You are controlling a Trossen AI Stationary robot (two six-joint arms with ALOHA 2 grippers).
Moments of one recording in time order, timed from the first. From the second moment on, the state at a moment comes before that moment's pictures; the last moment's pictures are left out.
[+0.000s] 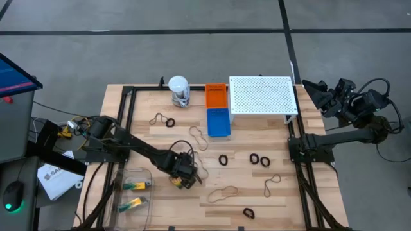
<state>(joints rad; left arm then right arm) -0.38 1.81 1.13 -0.69 -0.07 -1.18 0.08 0.29 0.85 -0.13 0.50 0.38</state>
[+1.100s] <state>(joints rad) -0.76 1.26 1.13 -1.22 -0.04 -1.29 0.08 0.29 0.85 -0.12 0.60 0.29</state>
